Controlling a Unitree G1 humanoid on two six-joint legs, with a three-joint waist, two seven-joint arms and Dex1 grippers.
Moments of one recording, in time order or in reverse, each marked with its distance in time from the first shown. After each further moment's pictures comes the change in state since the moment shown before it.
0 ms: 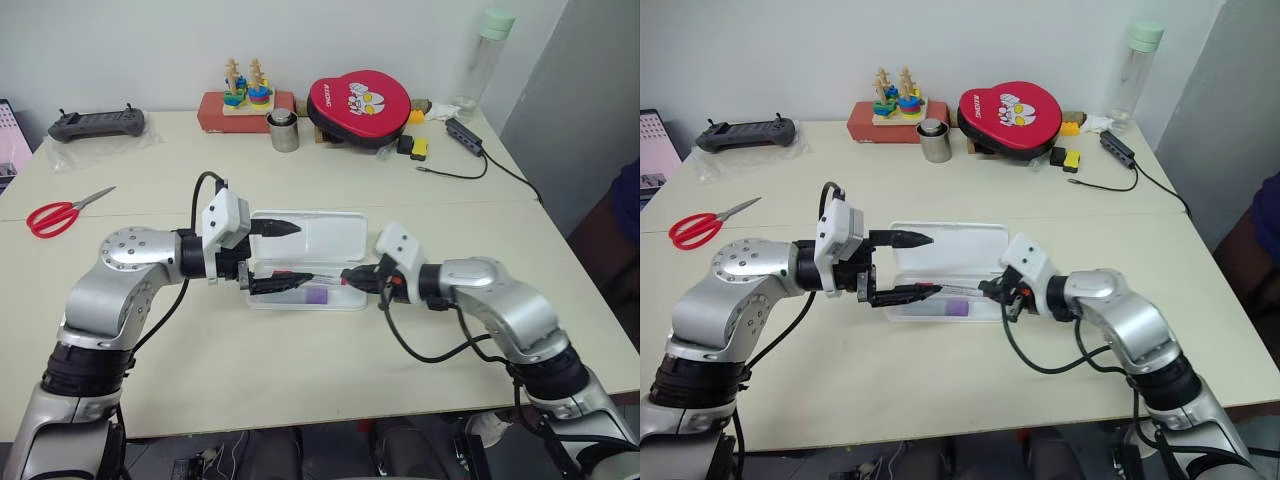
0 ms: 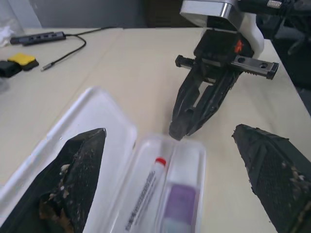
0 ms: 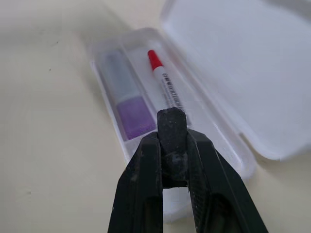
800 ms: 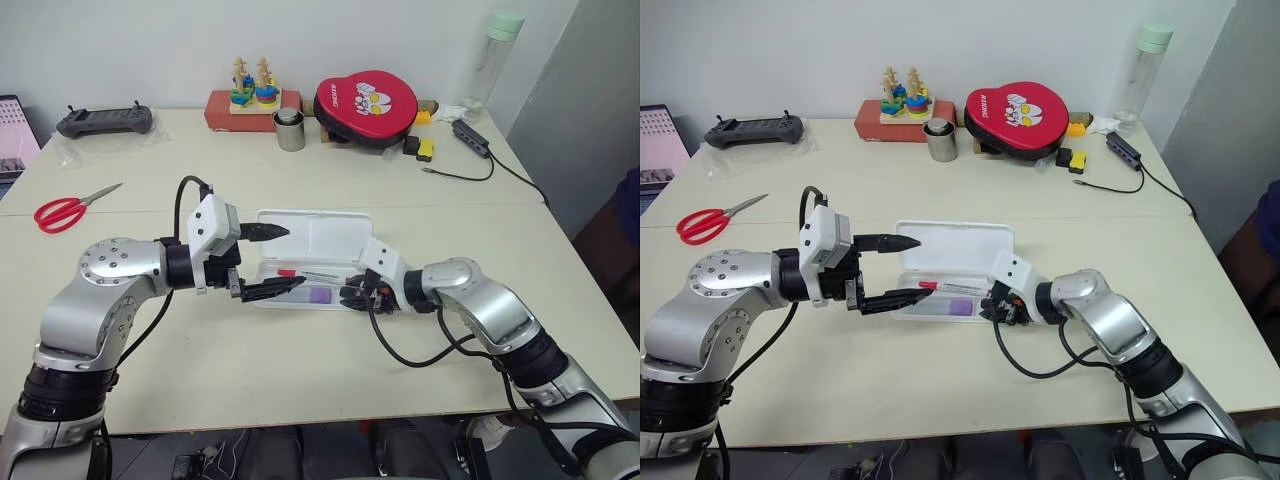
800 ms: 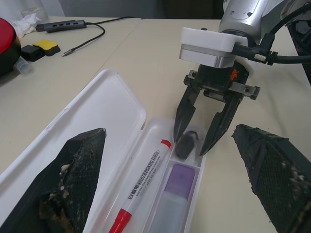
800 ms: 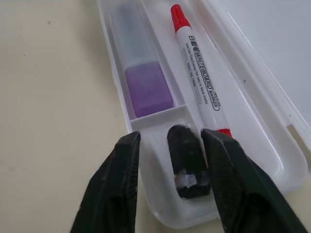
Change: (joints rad) left arm 0.053 0.020 0.068 -0.103 -0.023 0.066 0.065; right arm -0.040 0.000 0.050 0.118 -0.067 -0.058 0.071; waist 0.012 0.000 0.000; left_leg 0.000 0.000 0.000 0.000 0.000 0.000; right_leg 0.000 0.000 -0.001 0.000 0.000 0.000
